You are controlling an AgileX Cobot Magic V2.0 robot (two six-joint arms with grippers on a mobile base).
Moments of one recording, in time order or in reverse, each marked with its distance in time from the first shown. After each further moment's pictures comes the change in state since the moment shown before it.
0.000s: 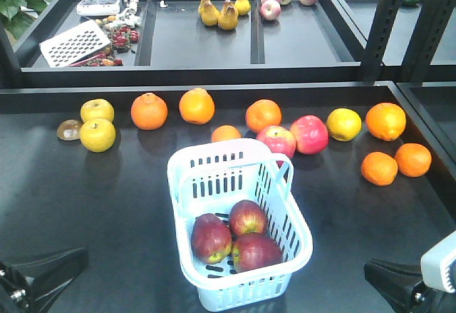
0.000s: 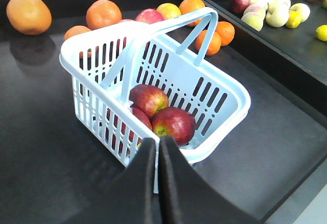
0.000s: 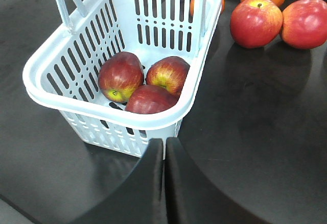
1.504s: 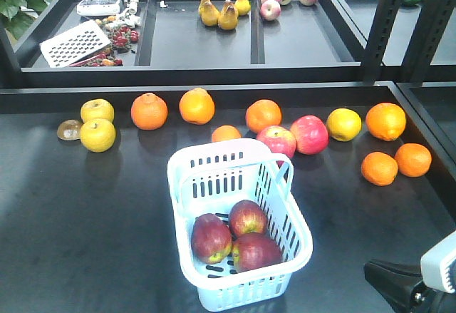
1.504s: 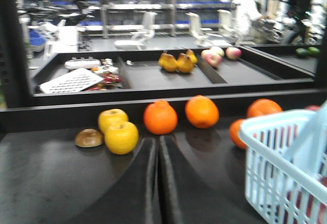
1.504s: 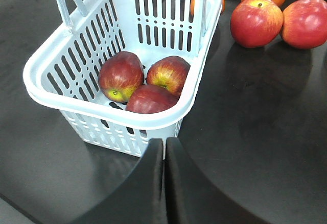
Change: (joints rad) left arm 0.487 -0.585 0.320 0.628 -0.149 -0.430; right arm 0.000 0.000 0.000 0.000 0.000 0.000
